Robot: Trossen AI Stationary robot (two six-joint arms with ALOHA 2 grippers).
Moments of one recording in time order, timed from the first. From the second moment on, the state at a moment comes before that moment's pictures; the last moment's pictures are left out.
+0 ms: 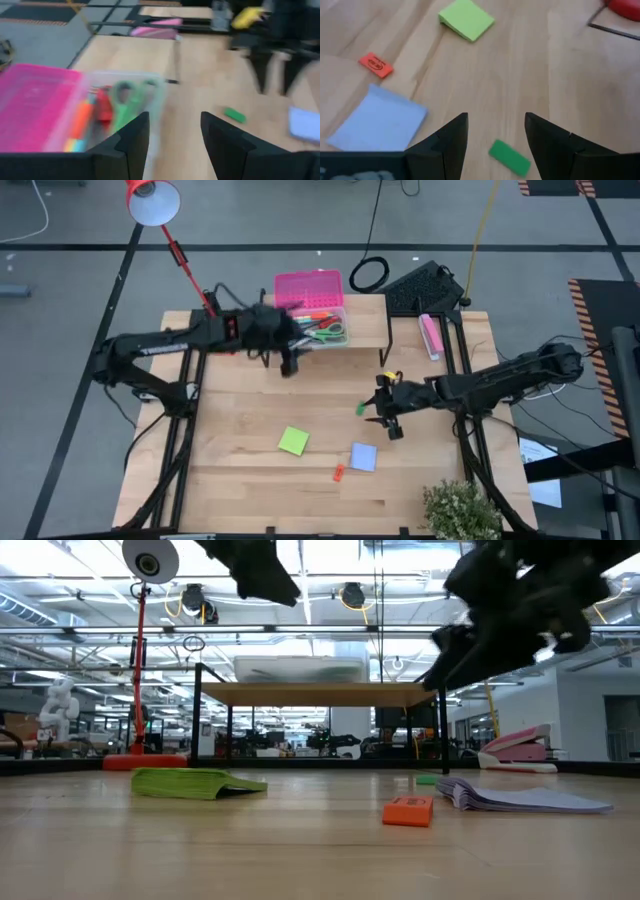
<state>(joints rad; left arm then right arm) 0.24 1.37 1.24 -0.43 -0.03 0.11 0.12 1.20 0.53 0.00 0.03 -0.17</state>
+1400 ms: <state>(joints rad) 0.06 1.34 1.11 -0.28 -0.18 0.15 -0.27 1.68 0.61 0.05 -0.52 -0.60</state>
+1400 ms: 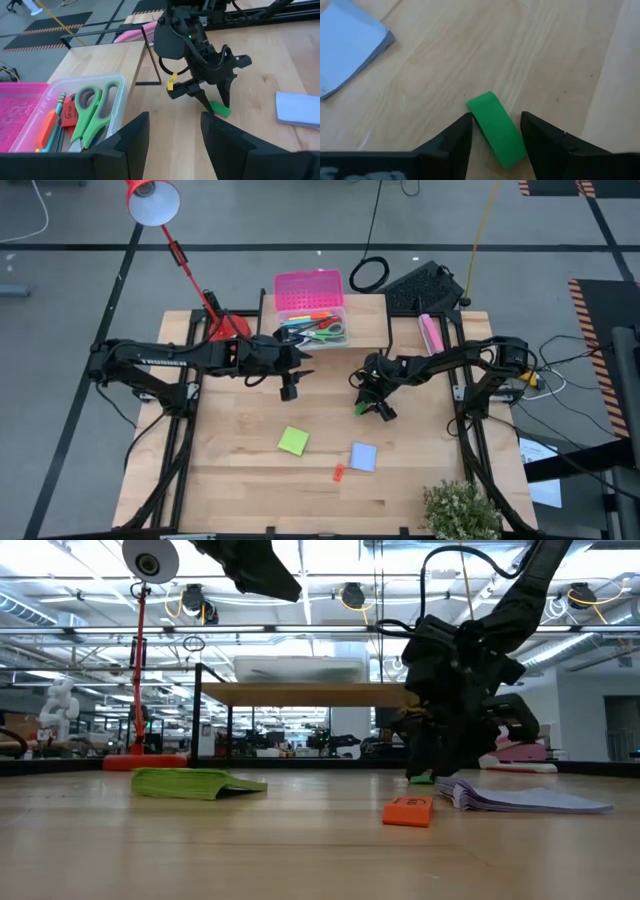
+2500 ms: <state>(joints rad) 0.04 1.34 1.11 -0.36 -0.19 0.14 -0.20 1.40 0.64 0.16 -0.28 -0.17</state>
